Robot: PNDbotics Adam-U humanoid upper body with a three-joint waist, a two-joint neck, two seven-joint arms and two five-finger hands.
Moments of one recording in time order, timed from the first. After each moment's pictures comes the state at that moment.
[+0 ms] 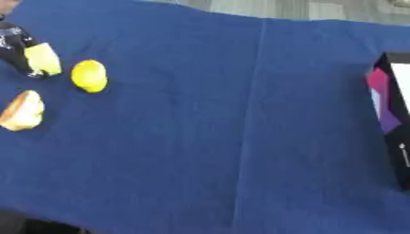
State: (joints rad) left arm -1.09 0.67 0.02 -0.69 -0.96 0.16 -0.56; right arm 0.07 -0.36 -0.39 -1.98 -0.21 -0.27 0.17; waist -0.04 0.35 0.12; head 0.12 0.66
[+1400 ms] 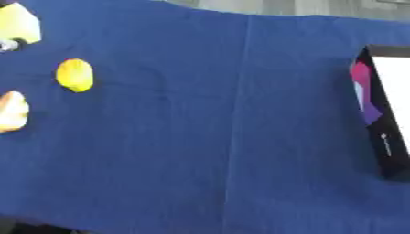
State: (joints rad) left arm -0.96 0.74 -0.07 -1.10 -0.63 0.11 -0.44; right arm 0.06 -0.45 -0.38 -1.98 -0.31 -0.33 0.16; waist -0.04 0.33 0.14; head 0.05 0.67
